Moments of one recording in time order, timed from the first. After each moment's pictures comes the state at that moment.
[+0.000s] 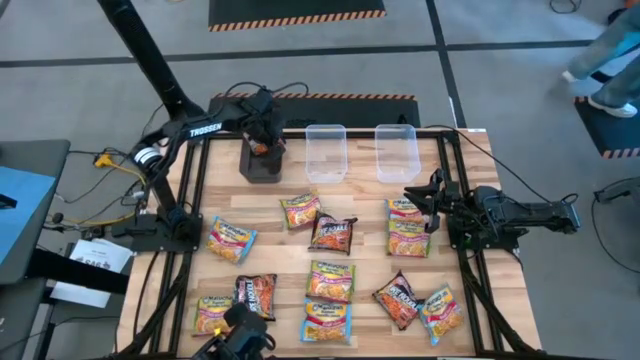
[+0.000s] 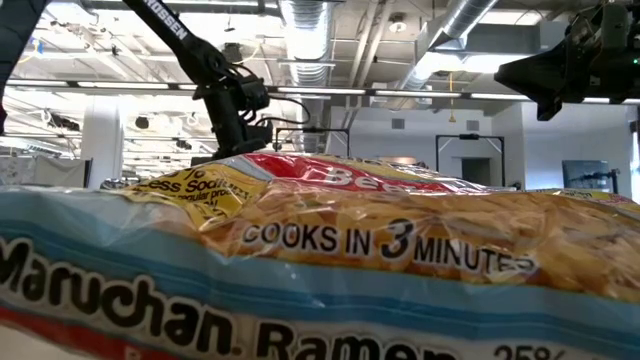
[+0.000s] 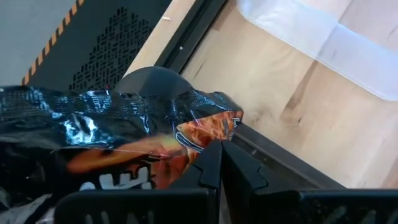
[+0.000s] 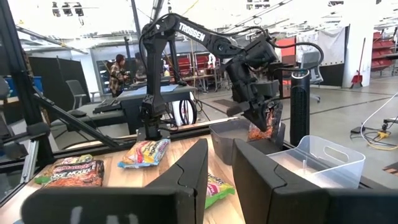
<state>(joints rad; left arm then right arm) 0.84 1.79 1.26 -0.52 0.02 0.26 0.00 0.01 0.02 0.16 0.27 0.08</state>
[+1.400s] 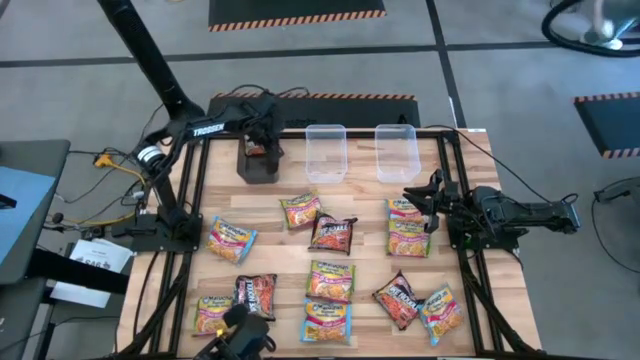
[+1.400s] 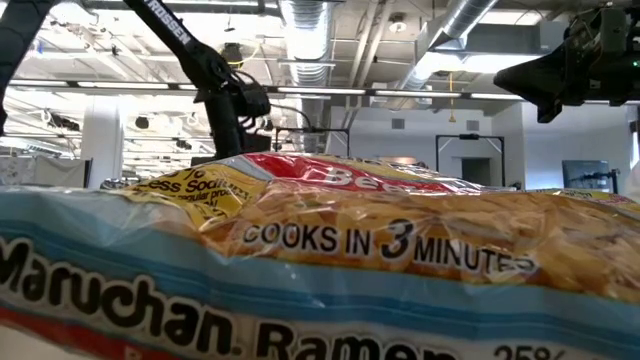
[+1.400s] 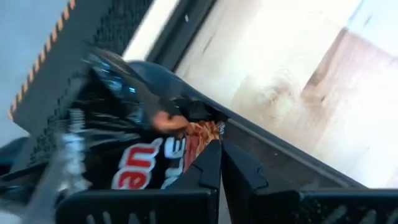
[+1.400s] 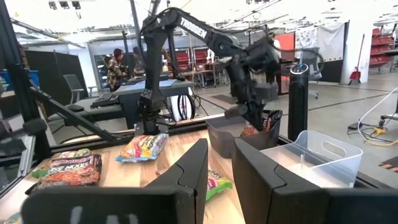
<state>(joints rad) 0.83 1.80 1.26 -0.55 -0.04 0.29 0.00 0.01 0.02 0.13 0.27 0.08</state>
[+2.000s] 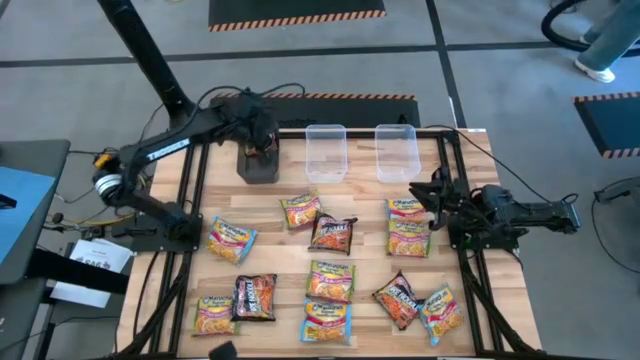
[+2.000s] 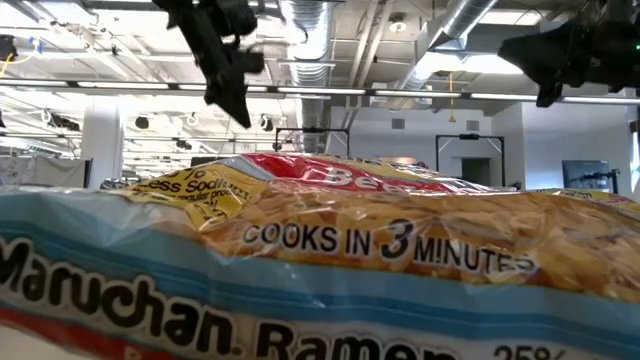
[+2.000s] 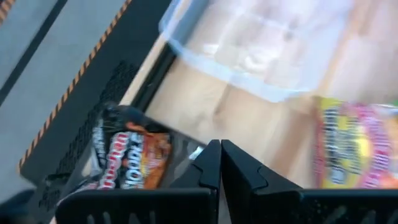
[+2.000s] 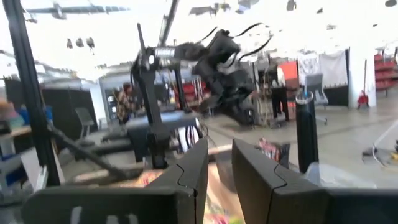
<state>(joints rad) 0.66 1.42 1.26 -0.70 -0.03 0.20 0.00 0.01 0.02 0.30 0.26 0.08</state>
